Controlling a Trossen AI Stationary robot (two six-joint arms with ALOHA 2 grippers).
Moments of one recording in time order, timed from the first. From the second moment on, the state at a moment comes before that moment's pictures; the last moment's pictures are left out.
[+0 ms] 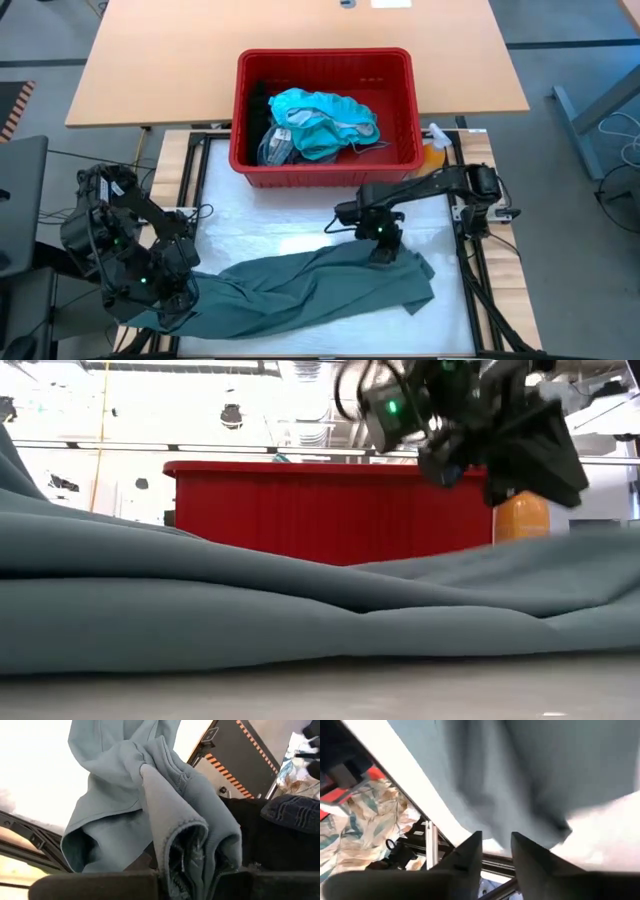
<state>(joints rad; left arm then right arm) -0.94 1.47 2.01 -1.57 -0.13 -1.58 0.01 1.85 1.39 -1.46 -0.55 0.24</state>
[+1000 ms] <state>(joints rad) -0.81 1.30 2.01 -1.57 -0.49 -1.37 0.36 1.20 0.90 -0.83 -0.25 0.48</state>
